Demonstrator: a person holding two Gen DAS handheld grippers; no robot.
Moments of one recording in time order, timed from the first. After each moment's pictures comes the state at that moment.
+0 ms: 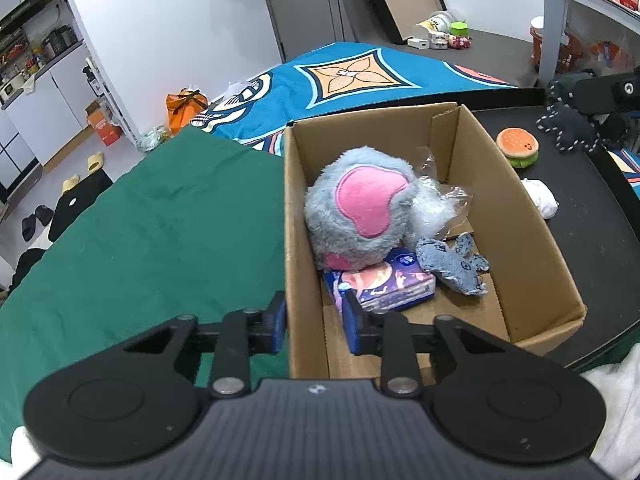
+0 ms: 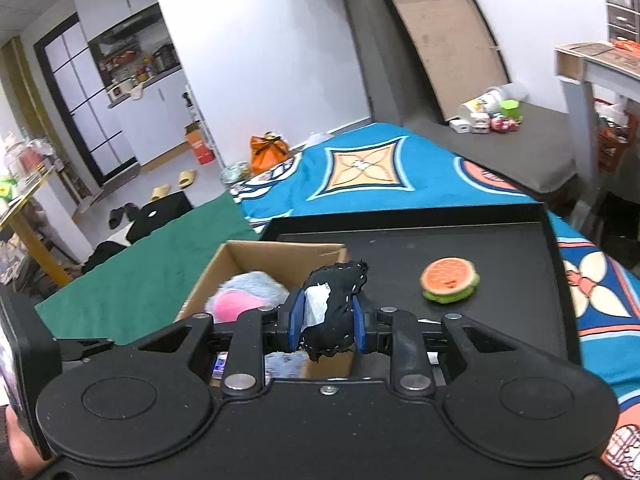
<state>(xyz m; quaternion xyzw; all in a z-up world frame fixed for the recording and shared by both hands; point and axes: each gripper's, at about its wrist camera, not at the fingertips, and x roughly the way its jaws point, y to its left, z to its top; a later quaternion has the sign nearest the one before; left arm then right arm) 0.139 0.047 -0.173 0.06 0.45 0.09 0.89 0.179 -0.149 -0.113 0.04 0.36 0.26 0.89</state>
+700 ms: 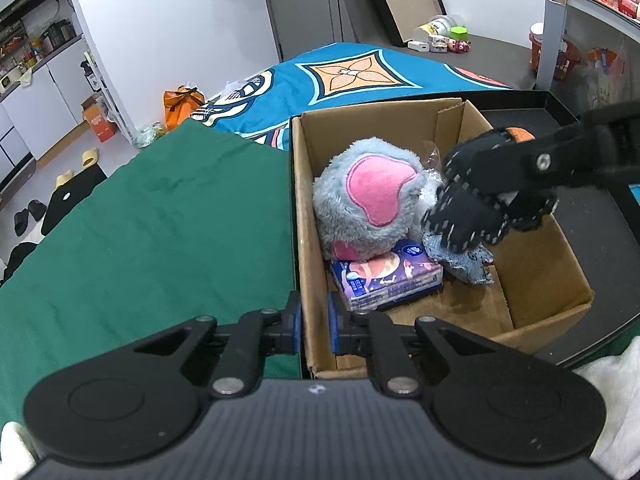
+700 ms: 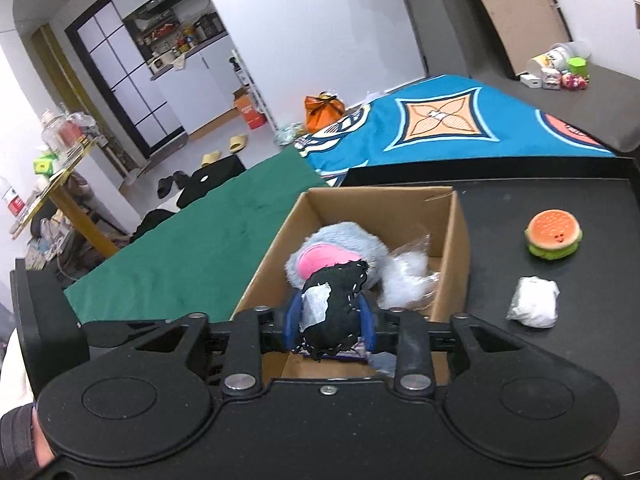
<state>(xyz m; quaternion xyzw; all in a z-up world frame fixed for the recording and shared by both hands) 0.131 0.059 -0.178 0.04 0.44 0.08 0.89 0.163 -0.094 -0.137 0.06 0.41 0.33 0.85</state>
